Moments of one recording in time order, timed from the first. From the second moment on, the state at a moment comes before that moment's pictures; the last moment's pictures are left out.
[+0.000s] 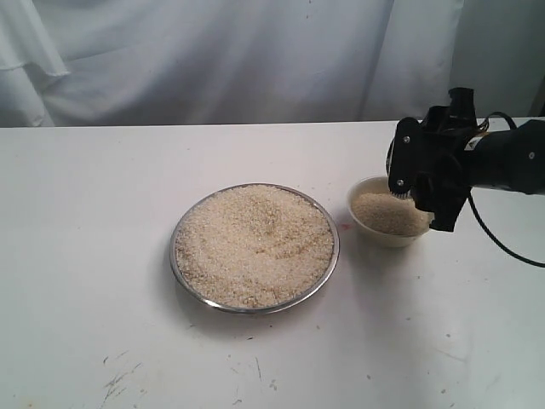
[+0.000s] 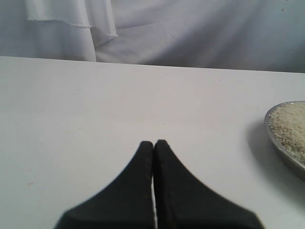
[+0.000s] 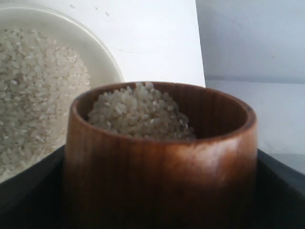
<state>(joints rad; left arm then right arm) 0.03 0.00 0.00 -0.01 0.33 -0.02 0.33 1.78 -0.93 0.23 -0.10 -1.54</state>
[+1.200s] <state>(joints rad) 0.03 0.00 0.00 -0.01 0.33 -0.02 0.33 1.84 -1.03 -0.12 -0.01 -1.52</state>
